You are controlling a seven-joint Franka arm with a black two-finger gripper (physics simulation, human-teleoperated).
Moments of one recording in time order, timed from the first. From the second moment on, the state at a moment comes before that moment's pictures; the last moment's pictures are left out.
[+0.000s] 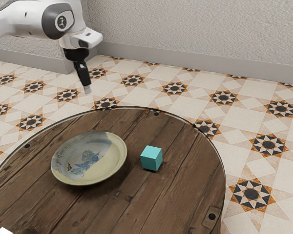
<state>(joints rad) -0.14 0.18 0.22 -1.51 -0.02 1.70 0.78</state>
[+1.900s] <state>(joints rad) -0.29 0.48 0.08 -1.63 -0.06 2.14 1.32</state>
